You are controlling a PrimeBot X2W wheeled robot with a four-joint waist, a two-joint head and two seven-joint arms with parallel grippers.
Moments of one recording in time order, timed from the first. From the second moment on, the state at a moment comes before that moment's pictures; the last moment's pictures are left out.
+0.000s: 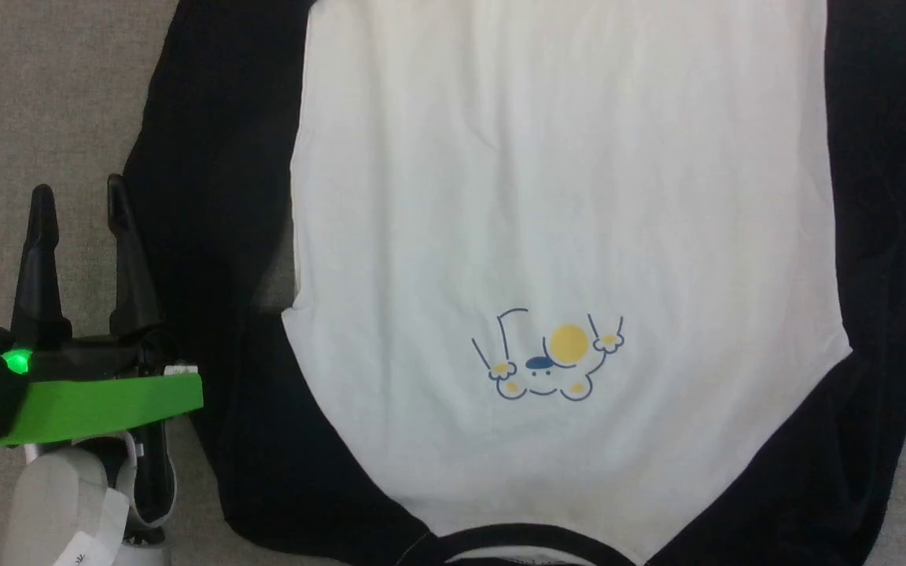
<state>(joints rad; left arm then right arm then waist) -0.18 0.13 0.10 -0.20 -0.33 -0.07 -0.26 -1.03 -0.20 -0.34 0.47 -0.14 0.13 0.87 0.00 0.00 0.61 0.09</state>
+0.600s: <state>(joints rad) -0.18 0.08 0.14 -0.10 -0.29 -0.11 -0.26 -0.99 -0.22 -0.42 0.39 -0.07 0.13 0.88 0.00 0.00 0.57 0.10</state>
